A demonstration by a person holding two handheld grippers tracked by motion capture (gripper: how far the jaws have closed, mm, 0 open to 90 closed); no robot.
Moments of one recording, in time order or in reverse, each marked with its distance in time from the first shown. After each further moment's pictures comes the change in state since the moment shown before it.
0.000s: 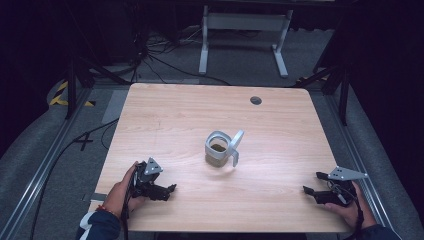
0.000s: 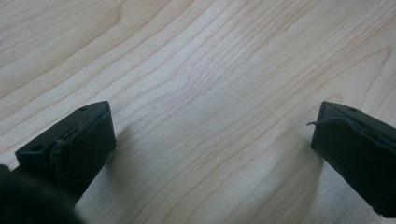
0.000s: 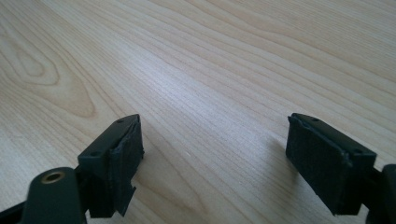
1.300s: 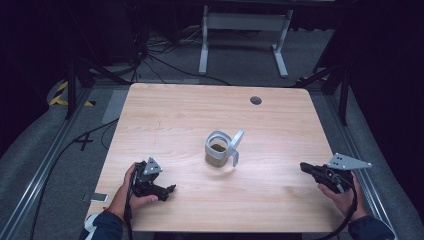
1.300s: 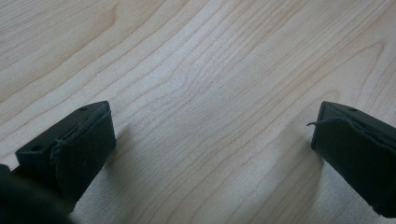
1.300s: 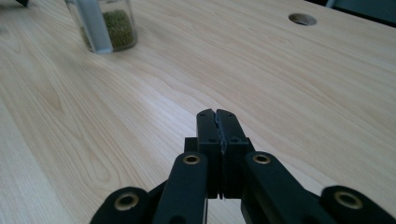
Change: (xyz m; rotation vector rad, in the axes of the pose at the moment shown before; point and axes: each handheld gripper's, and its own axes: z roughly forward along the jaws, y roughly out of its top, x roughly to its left) left arm 0.003 -0.001 0.000 -0.002 -0.027 0.015; right arm 0.019 0.062 -0.013 -0.185 0.069 -0.084
